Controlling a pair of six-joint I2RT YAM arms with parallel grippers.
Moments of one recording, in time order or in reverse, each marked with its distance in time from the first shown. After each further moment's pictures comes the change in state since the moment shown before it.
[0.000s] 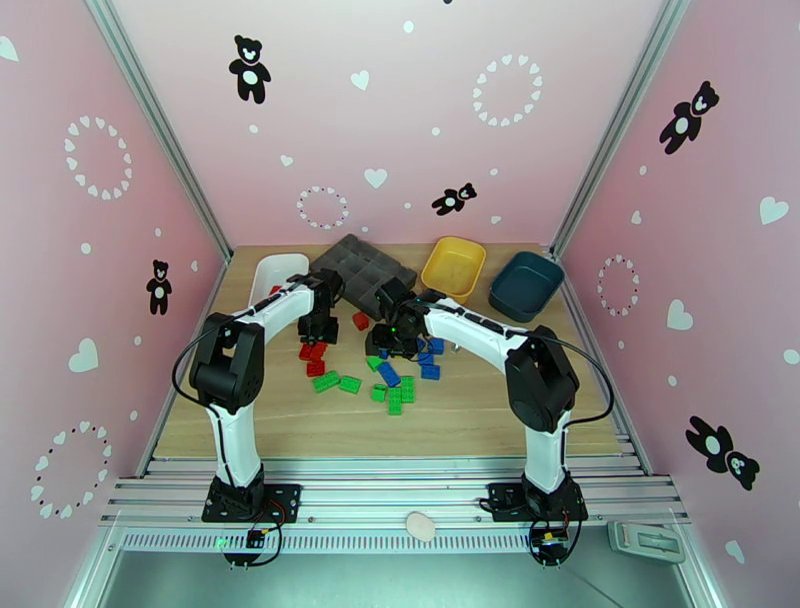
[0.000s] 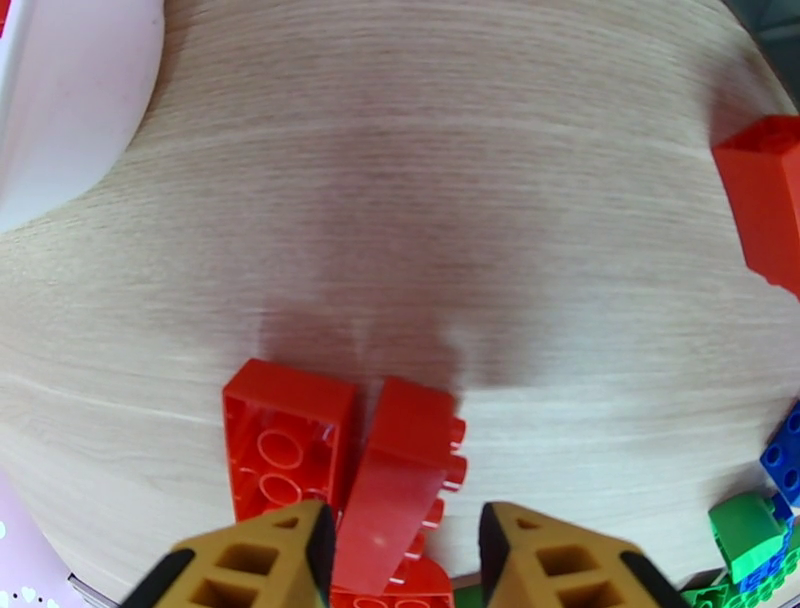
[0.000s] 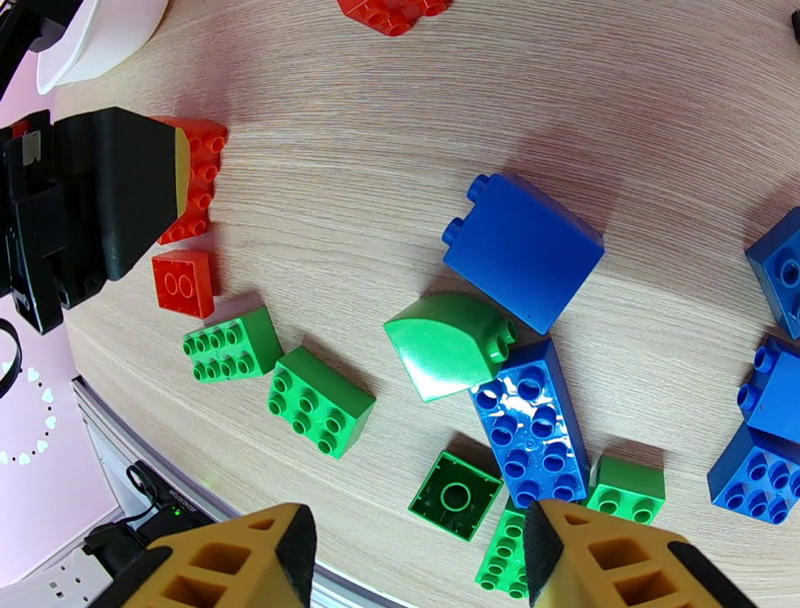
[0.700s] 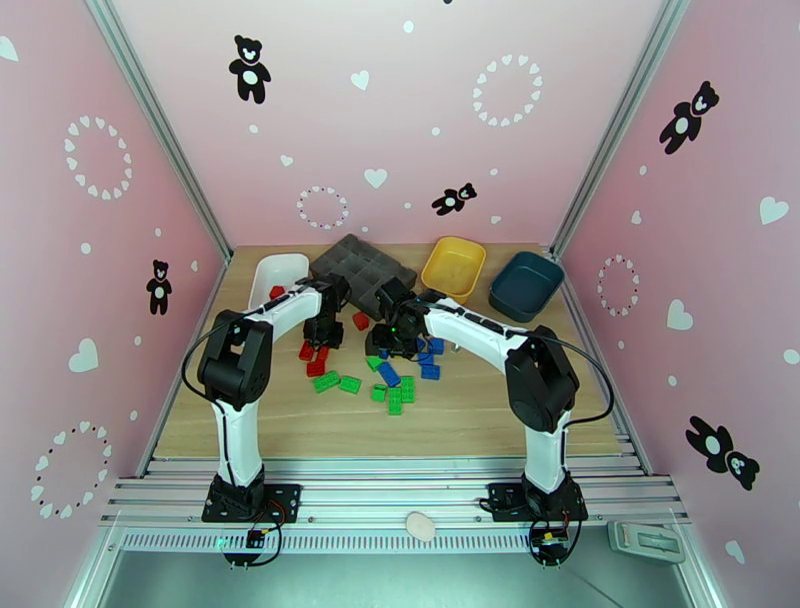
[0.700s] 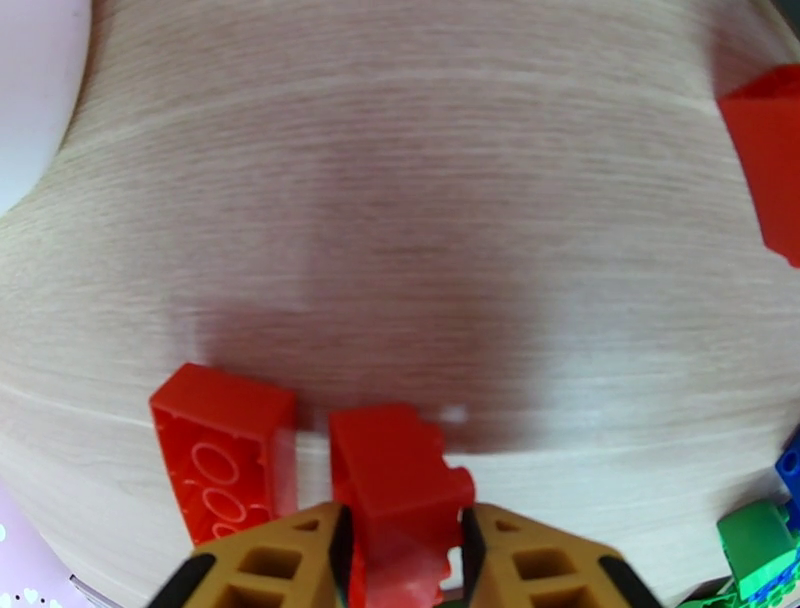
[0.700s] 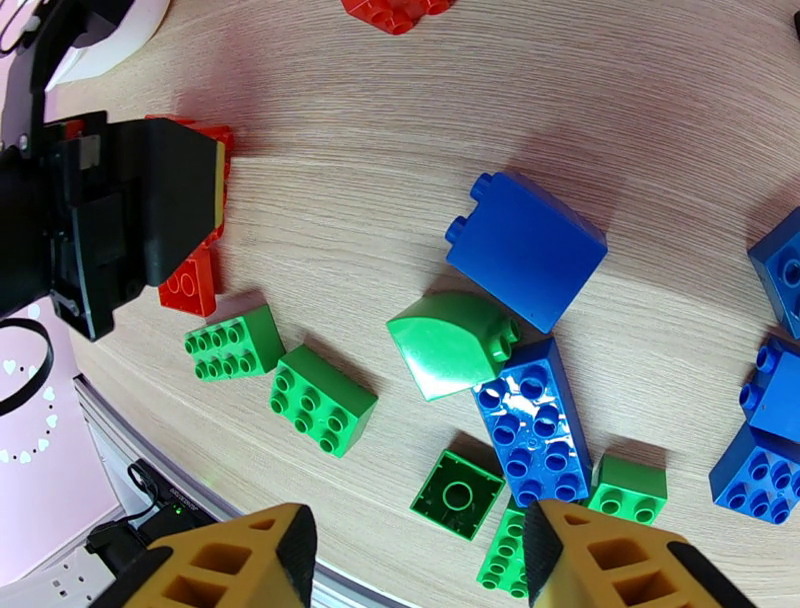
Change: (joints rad) left arm -0.032 0.041 -0.001 0.000 0.000 -0.005; right arm -0.002 0.000 0.000 0.003 -0.006 0.000
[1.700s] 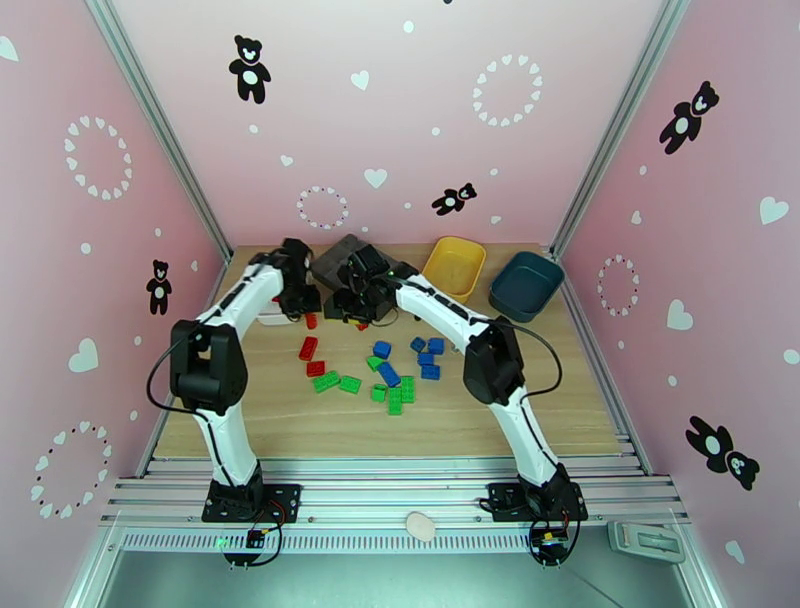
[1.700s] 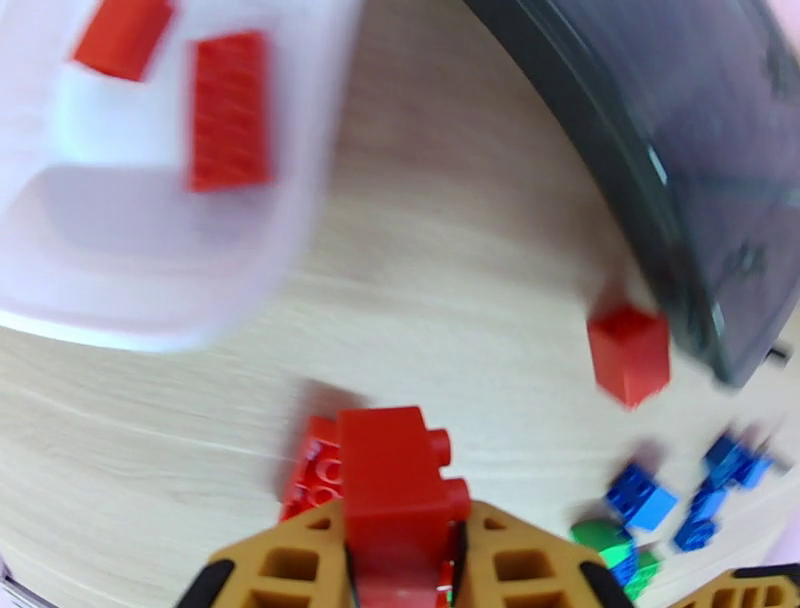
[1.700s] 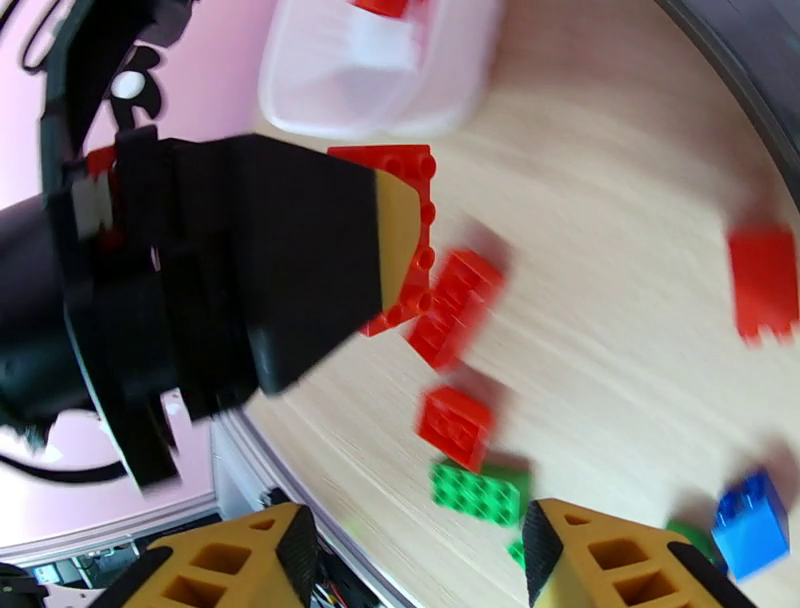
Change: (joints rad) left arm 0.268 -0.098 0.196 -0.020 0.233 -0.097; right arm 0.005 0.406 0.702 0.003 -0.267 -0.031
